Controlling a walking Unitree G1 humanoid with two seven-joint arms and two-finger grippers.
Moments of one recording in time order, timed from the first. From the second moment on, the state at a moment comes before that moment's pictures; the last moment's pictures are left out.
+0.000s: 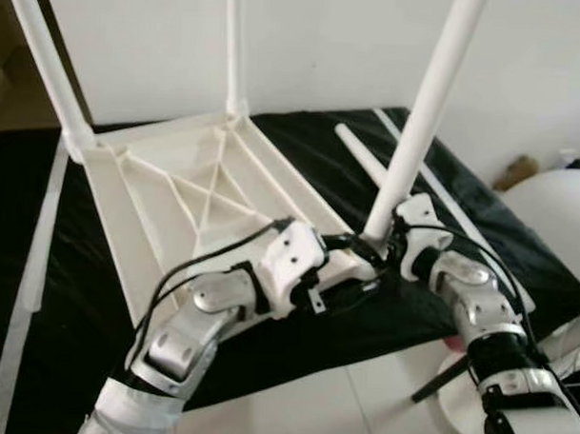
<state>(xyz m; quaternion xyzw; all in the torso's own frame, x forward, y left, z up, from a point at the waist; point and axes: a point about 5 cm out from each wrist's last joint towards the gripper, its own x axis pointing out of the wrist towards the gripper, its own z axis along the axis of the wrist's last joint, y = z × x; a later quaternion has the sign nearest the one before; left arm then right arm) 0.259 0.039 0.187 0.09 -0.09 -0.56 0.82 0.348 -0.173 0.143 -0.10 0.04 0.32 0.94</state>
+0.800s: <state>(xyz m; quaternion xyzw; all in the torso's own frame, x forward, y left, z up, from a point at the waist) 0.259 0.040 0.187 0.08 -0.09 -0.56 0.82 0.349 -0.175 0.135 -0.07 0.03 0.28 0.96</state>
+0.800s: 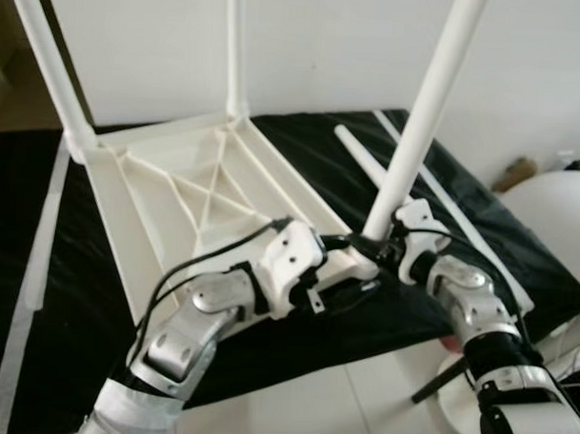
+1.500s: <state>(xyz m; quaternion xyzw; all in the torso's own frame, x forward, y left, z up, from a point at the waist) 0.258 0.039 0.184 0.08 -0.09 -0.56 0.82 0.338 -0.145 0.140 0.03 0.03 0.06 1.00</state>
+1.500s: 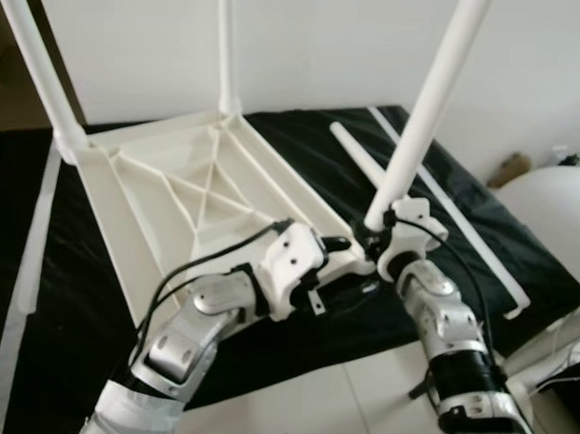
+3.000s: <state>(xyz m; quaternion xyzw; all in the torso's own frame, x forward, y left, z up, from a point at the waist) 0.257 0.039 0.184 0.08 -0.09 -0.56 0.82 0.316 -0.154 0.142 0.04 0.00 0.11 0.99</state>
